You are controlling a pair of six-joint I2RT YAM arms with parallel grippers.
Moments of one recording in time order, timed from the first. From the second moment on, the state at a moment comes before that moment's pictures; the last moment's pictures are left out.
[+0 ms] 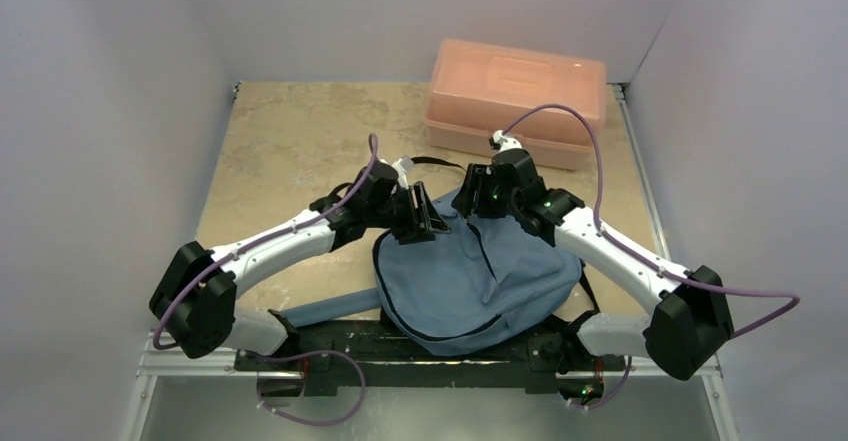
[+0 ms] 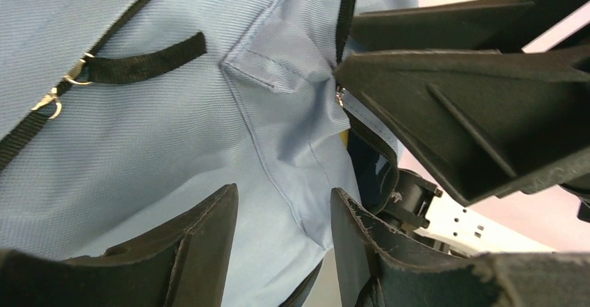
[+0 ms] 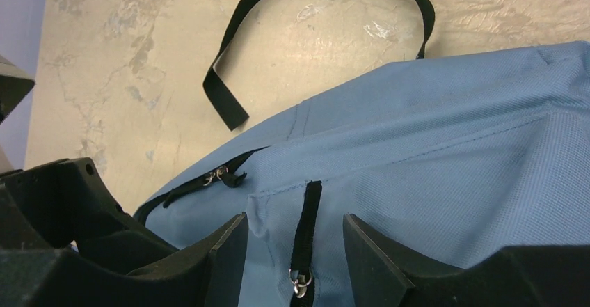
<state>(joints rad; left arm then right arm) -0.73 1.38 0.89 -0.18 0.34 -1.04 0.61 1.25 0.93 -0.34 0.01 0.62</state>
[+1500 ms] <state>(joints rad) -0.68 0.78 0.76 -0.32 -0.21 -0.85 0.61 0.93 0.79 -0.25 0.11 0.36</state>
